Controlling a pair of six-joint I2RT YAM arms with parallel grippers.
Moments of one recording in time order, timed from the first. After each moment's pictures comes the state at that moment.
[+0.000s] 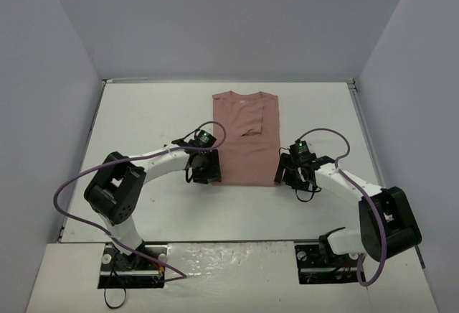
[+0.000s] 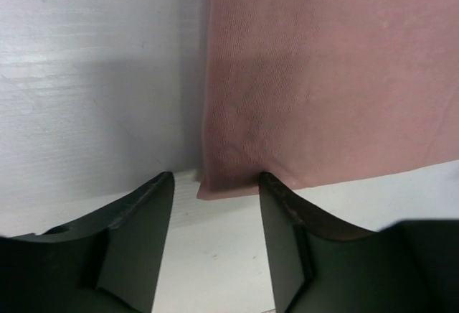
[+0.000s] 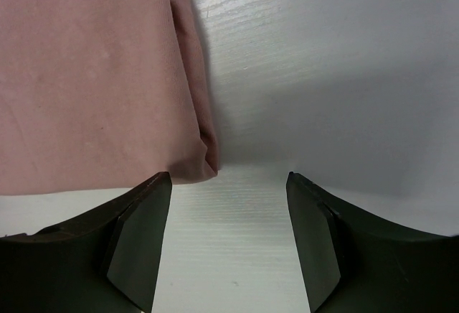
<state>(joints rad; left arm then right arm) -0.64 1.73 1.06 -0.50 0.09 -0.76 0.36 1.33 0.61 -0.40 0.03 0.64</state>
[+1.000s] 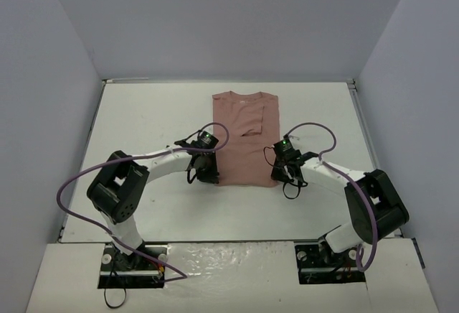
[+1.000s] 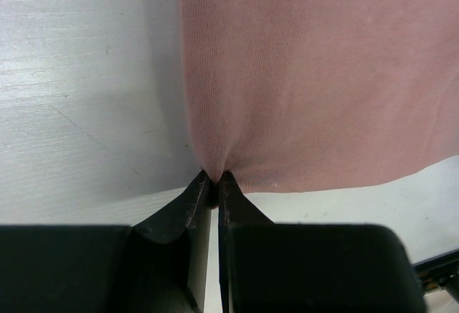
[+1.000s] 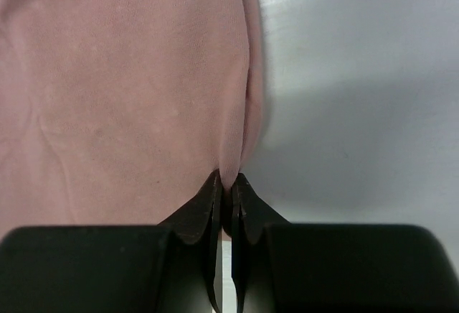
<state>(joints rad) -0.65 1.75 1.06 -0.47 0.11 -0.76 0.49 1.48 0.68 -0.29 0.16 0.71</state>
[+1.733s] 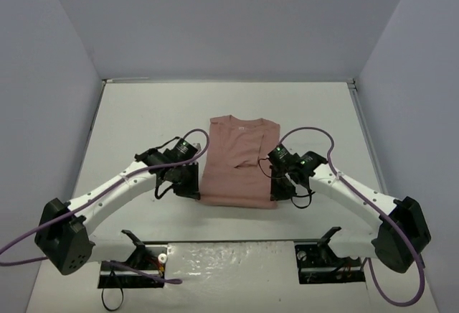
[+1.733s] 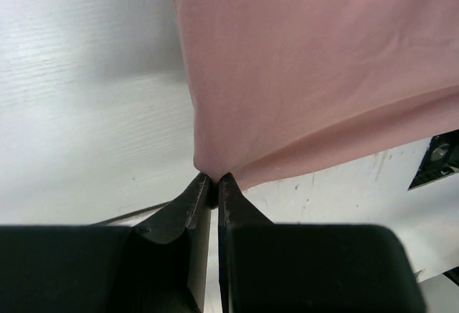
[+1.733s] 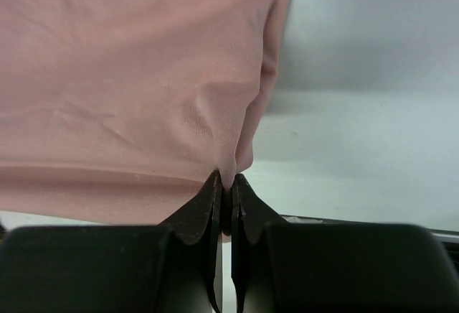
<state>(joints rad) -0.68 1.27 0.95 -0.87 0.15 -0.67 0.68 1.24 0.80 -0.85 0.02 0.76</state>
